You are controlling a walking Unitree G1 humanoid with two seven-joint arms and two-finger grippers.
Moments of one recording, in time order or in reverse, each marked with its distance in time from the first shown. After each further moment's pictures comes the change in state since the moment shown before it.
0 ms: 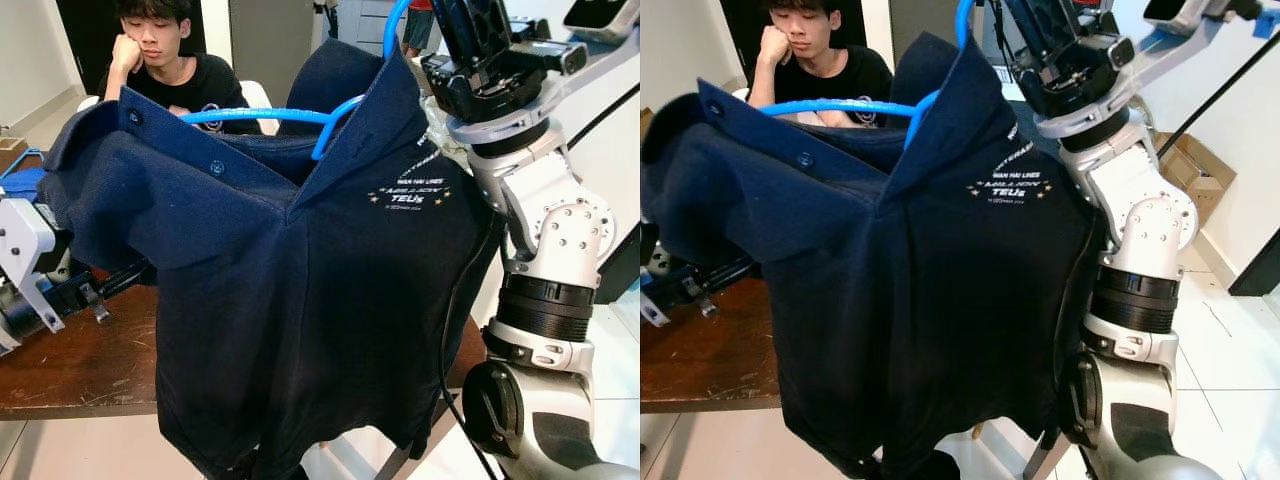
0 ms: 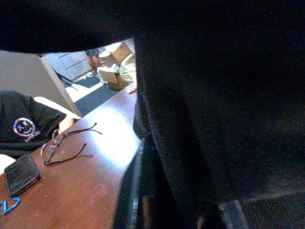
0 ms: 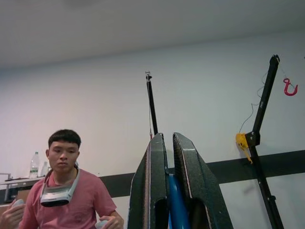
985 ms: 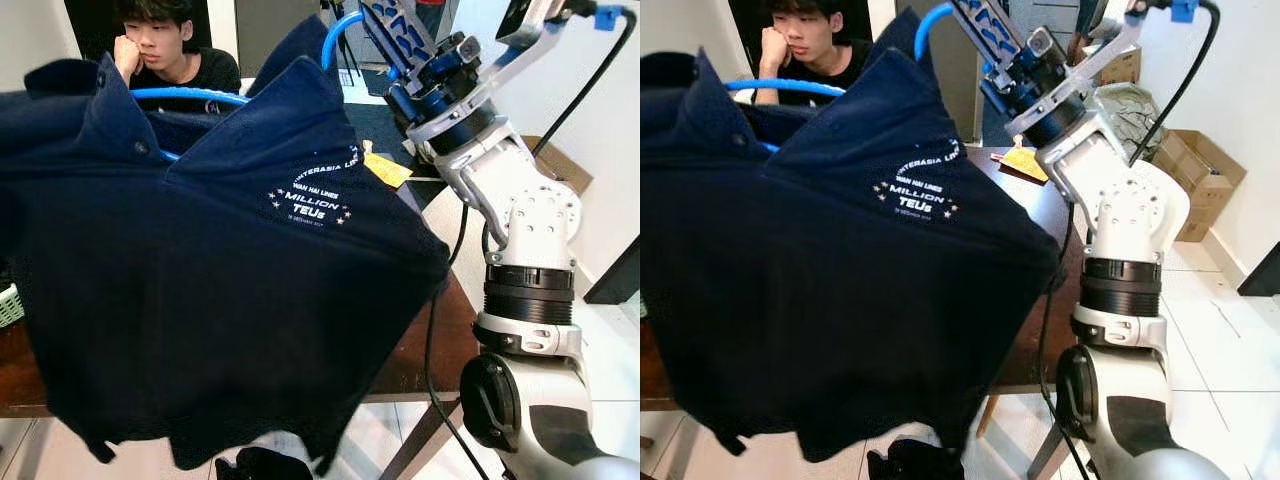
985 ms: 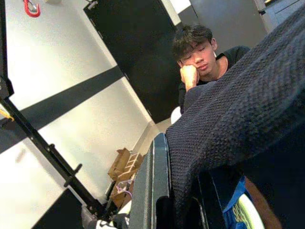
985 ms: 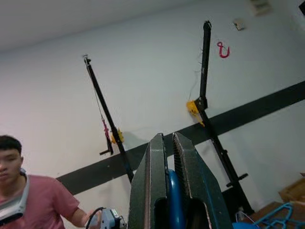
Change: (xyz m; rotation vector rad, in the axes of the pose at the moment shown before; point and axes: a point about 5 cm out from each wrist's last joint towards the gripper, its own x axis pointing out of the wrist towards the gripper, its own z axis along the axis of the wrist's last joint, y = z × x) left arm -0.079 0.089 0.008 0.333 0.232 0.883; right arm -0.001 -0.042 -0.017 0.030 0.079 -0.339
